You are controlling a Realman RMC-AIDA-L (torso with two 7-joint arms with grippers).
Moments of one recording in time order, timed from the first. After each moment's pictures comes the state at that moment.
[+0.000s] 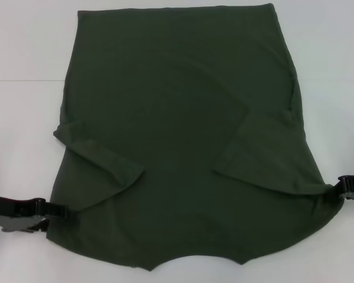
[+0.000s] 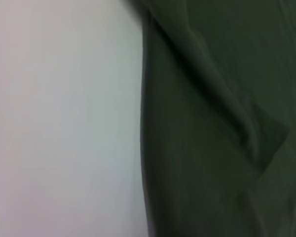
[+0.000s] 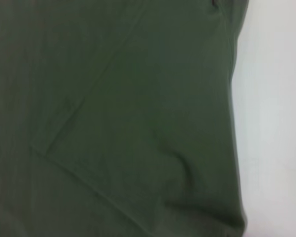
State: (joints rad) left arm -0.55 -1.99 0.65 0.75 2.50 1.50 -2.50; right arm 0.59 2.08 -0.80 -0.99 -2.68 -1.42 2.64
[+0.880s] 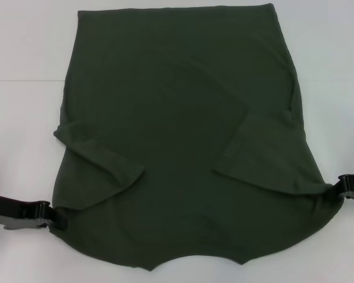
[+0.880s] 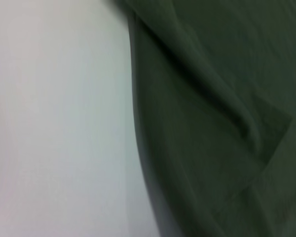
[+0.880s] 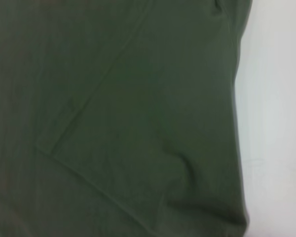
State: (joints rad) left arm -0.55 -2.00 0.72 0.77 2.51 1.48 -2.47; right arm 0.60 2.07 -0.80 -0.99 -2.67 -1.43 2.64
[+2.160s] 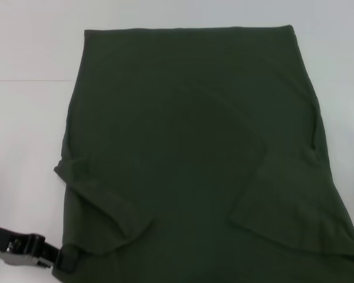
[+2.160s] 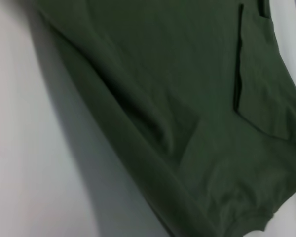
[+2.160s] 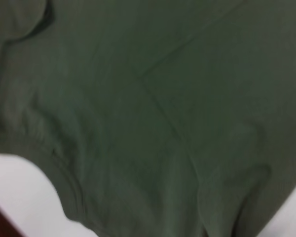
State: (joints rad) left arm -0.58 -1.92 0.63 0.63 2.48 1.81 -2.34; right arm 0.63 1.98 -0.82 -1.01 -2.70 -1.90 2.28
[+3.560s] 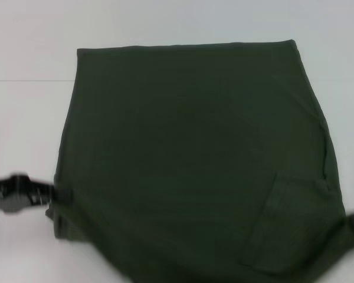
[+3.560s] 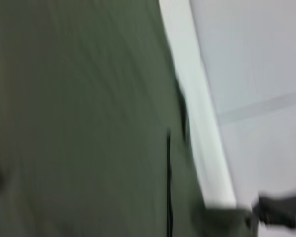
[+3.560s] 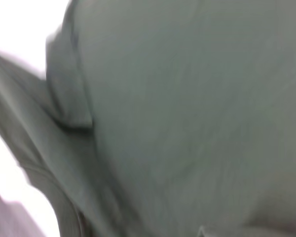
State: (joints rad) left arm -0.59 -1.90 0.28 0.59 2.45 1.89 -2.28; right arm 0.64 1.94 -0.47 -0.89 -2.65 -1.94 2.17
